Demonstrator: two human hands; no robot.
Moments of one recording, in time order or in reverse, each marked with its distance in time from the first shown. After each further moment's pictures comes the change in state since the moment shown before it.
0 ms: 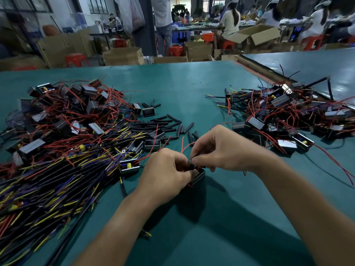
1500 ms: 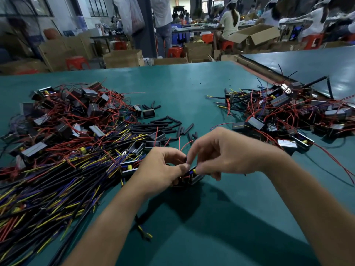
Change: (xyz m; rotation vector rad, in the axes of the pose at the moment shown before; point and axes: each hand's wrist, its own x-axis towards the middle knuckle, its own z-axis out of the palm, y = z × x) left_hand 0.007 -0.008 -0.011 -0.444 -0.145 -0.110; right_hand -0.011 -0.007 -0.011 0.045 -0.172 -0.075
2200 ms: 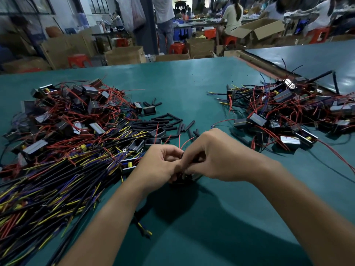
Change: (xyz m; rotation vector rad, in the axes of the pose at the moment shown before) left_hand 0.003 0.000 0.000 -0.055 -0.014 -0.048; right_hand 0.006 -0.010 0.023 -0.445 0.202 -0.093
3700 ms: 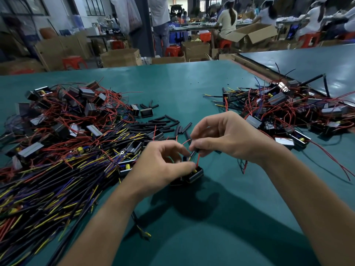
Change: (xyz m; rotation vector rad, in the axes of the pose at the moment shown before) left_hand -0.009 0.010 -0.003 0.066 0.013 0.217; right_hand 0.000 0.024 -0.023 0.720 0.095 0.121
